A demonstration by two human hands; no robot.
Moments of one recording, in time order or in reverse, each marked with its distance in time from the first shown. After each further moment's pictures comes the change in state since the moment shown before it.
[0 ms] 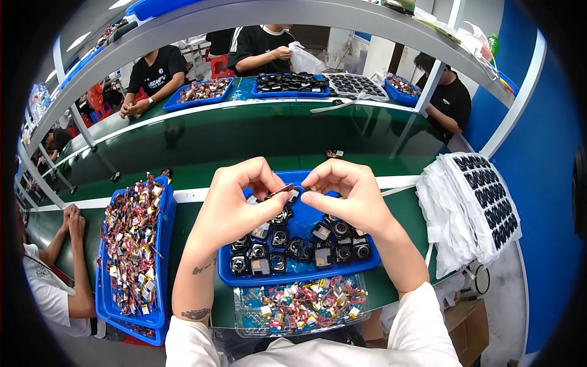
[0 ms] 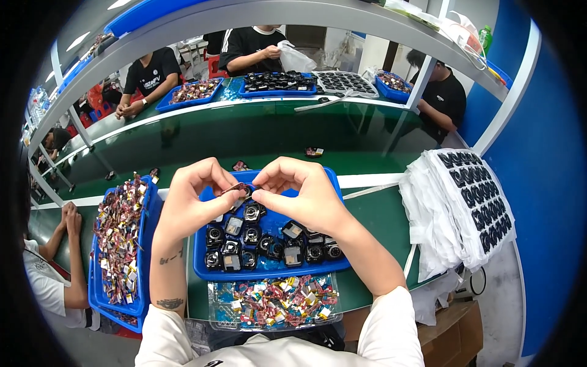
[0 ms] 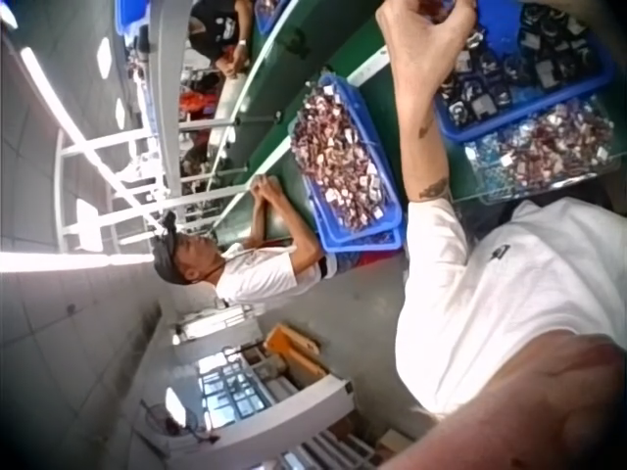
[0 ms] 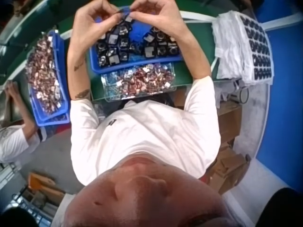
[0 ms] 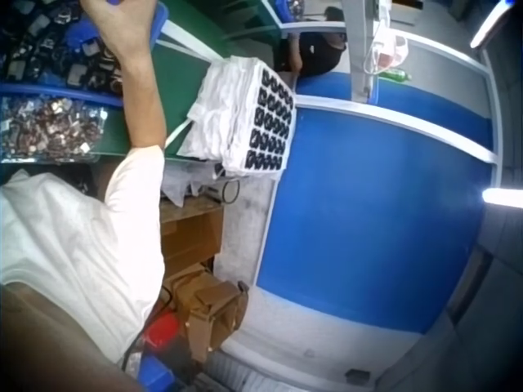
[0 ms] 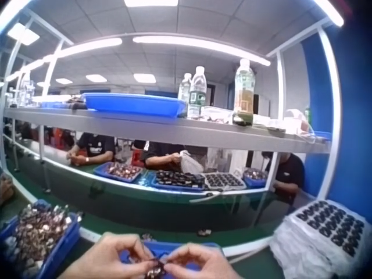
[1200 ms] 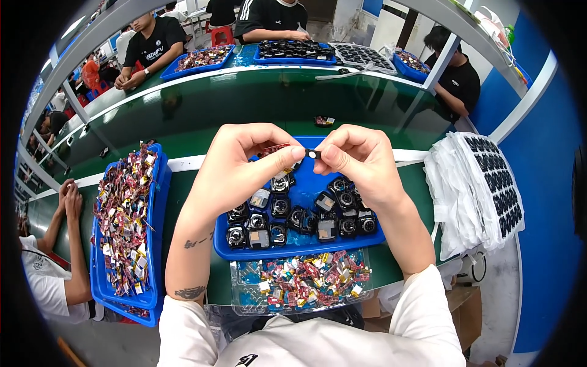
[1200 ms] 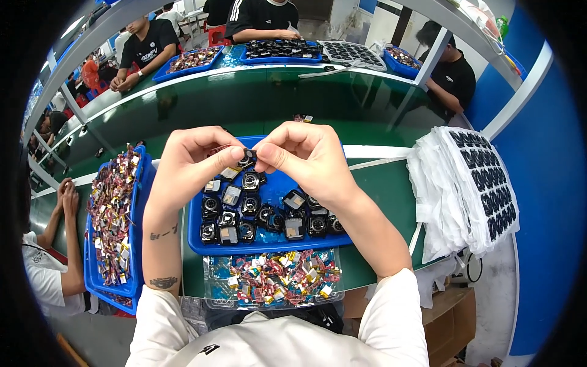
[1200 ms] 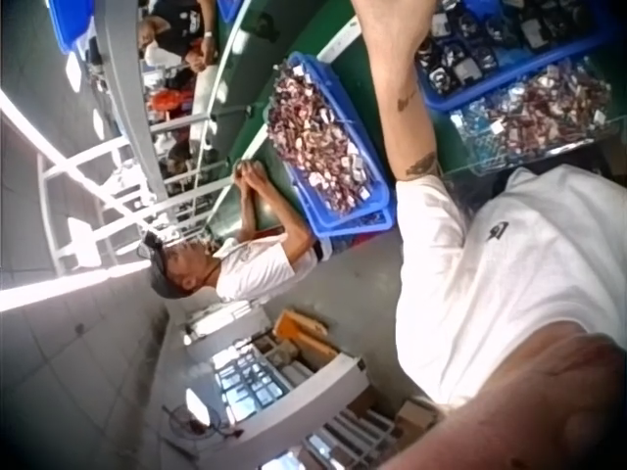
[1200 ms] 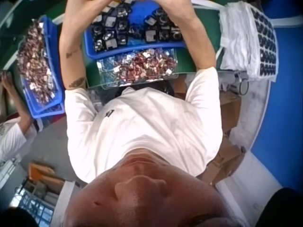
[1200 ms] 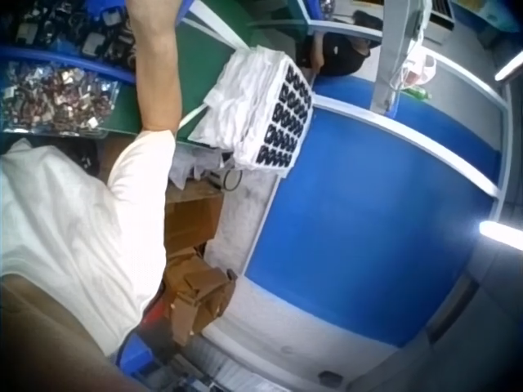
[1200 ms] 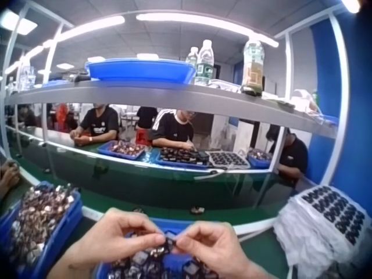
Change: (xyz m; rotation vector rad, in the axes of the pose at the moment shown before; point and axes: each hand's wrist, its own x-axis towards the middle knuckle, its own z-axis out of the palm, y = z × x) left_hand 0.003 0.000 0.007 -0.189 -0.032 -0.077; right_hand -0.002 0.006 -0.001 0.252 -0.043 -0.052
